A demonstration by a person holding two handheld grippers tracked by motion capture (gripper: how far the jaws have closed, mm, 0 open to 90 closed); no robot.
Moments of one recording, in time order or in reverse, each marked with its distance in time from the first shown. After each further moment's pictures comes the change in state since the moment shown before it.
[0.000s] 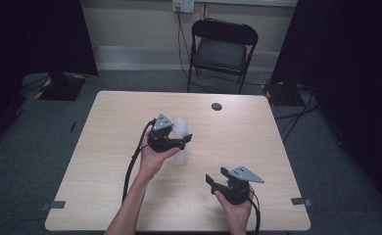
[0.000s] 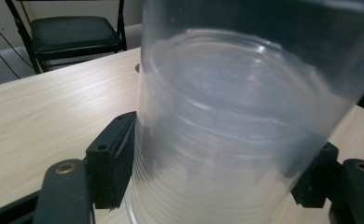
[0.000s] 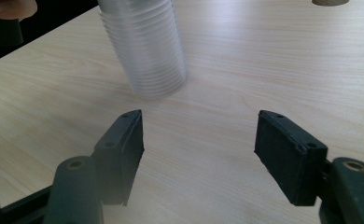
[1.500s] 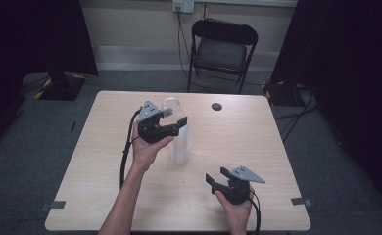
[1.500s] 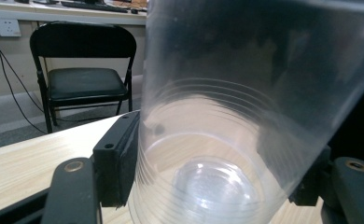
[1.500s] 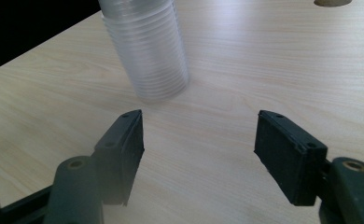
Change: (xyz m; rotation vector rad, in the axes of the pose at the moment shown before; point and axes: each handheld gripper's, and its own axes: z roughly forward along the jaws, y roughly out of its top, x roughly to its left) left arm 0.001 0.040 -0.042 -0.206 0.014 -0.045; right arm -0.001 -0.001 0.000 -0.010 0.013 0.010
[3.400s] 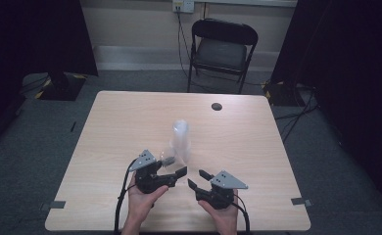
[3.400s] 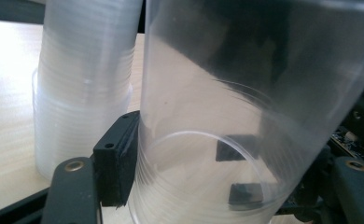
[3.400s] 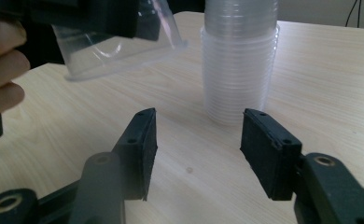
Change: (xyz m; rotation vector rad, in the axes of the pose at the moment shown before) left arm -0.047 -0.106 -0.054 0.097 -0.164 -0.184; right arm 0.047 0.001 0.010 -0.072 0.158 -0.170
